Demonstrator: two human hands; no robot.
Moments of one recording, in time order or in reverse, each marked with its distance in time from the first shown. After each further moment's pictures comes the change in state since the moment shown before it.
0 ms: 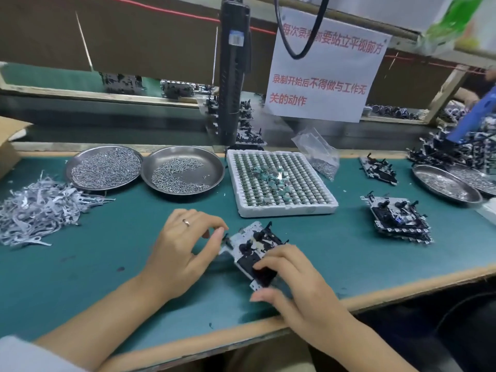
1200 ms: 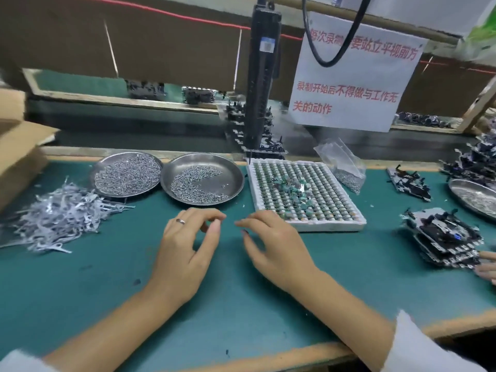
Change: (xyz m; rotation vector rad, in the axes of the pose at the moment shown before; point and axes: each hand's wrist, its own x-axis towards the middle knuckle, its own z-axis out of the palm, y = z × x) left_hand 0.006 -0.009 -0.008 -0.053 0.055 -0.372; right_hand 0.095 0.024 0.042 -0.137 0.098 -0.053
